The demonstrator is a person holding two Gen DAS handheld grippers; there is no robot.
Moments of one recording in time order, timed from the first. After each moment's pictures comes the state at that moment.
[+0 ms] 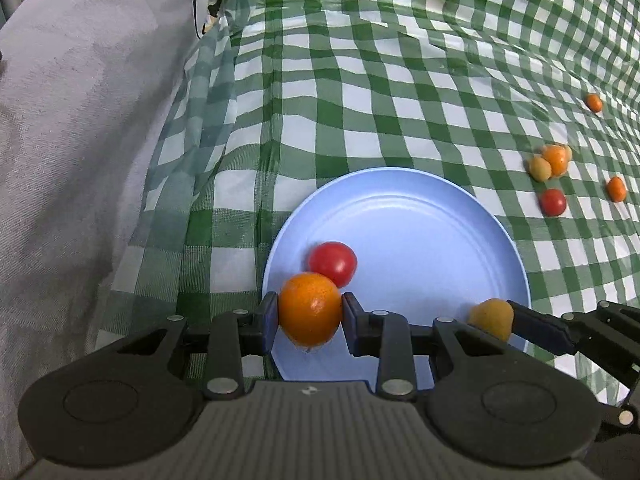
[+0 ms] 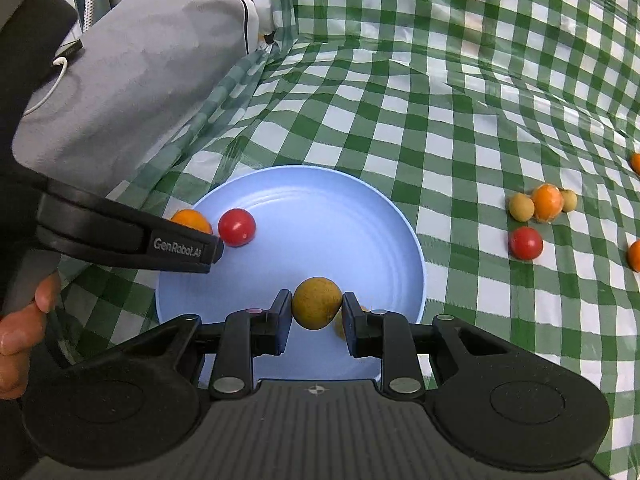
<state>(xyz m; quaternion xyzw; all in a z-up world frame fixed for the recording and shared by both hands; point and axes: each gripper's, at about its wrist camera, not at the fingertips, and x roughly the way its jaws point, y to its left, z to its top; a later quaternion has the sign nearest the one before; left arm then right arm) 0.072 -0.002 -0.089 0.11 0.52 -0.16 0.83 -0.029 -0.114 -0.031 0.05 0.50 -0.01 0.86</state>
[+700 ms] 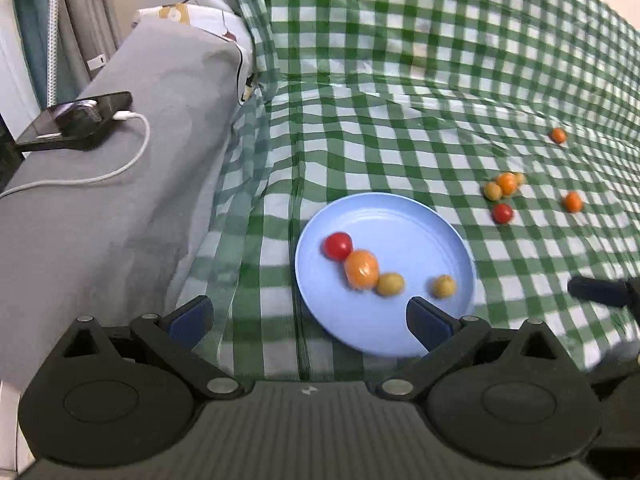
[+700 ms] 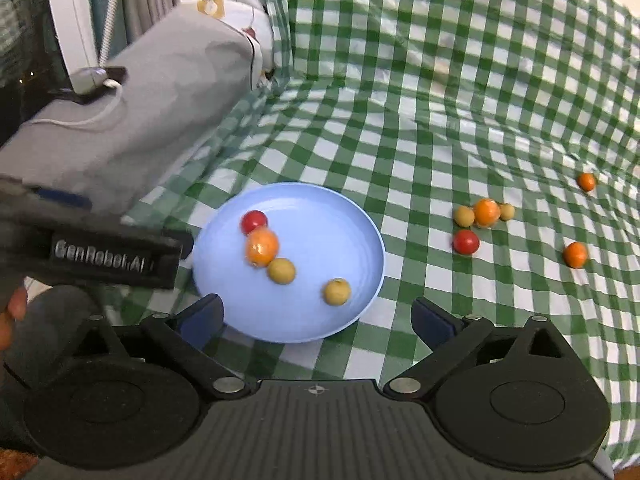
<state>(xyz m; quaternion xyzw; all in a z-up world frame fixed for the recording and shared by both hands) -0.040 0.039 0.000 0.11 0.44 -0.15 0.88 -0.107 -0.095 0.049 0.03 0.46 -0.04 0.89</state>
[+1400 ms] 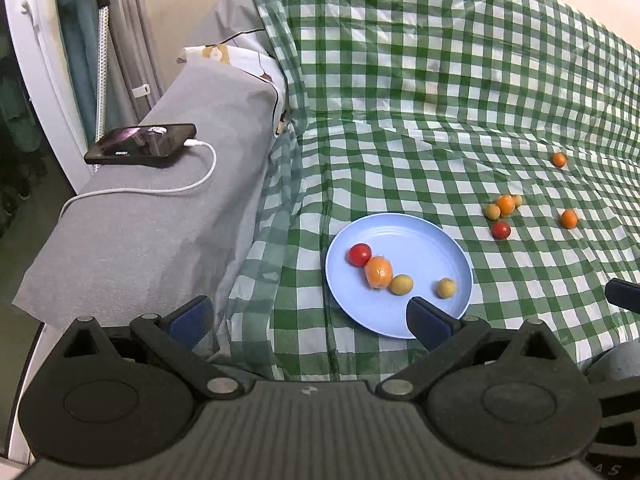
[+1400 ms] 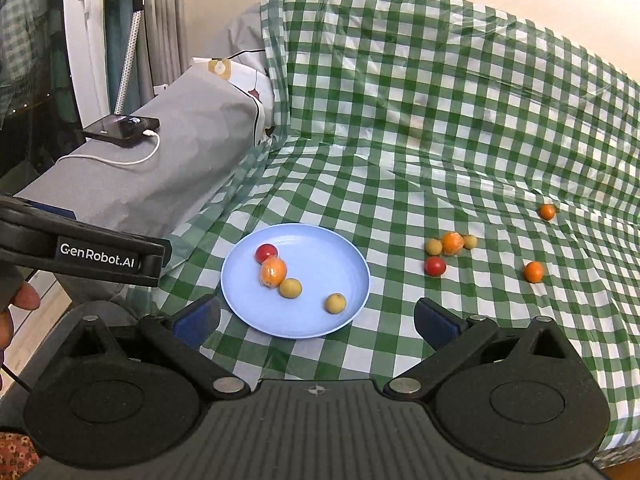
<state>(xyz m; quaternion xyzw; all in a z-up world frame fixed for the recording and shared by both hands) -0.098 0.065 0.046 0.11 0.39 -0.12 0.91 -0.178 -0.068 0.103 0.02 0.39 -0.06 0.92</state>
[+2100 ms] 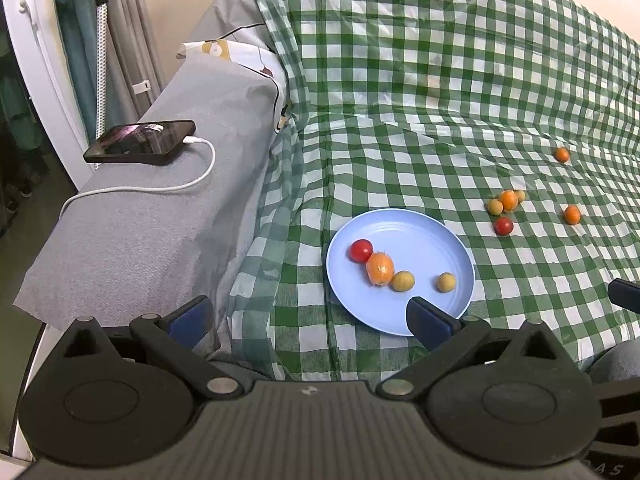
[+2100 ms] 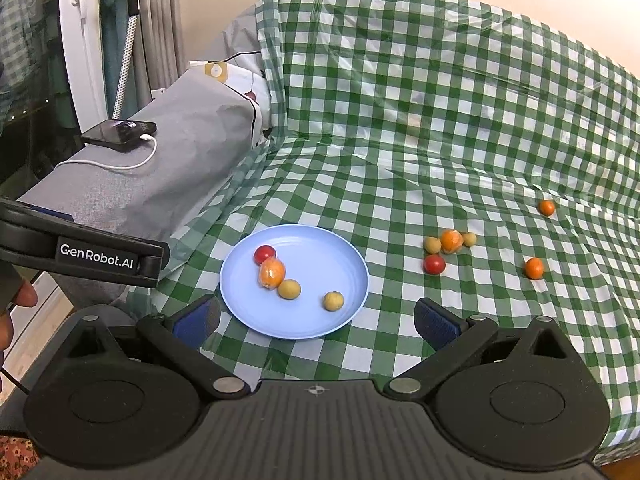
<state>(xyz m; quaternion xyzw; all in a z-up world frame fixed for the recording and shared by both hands) -0.095 0.064 0.046 0.11 0.40 -0.12 0.90 -0.176 -0.072 0.105 0.02 0.39 -0.06 0.92</state>
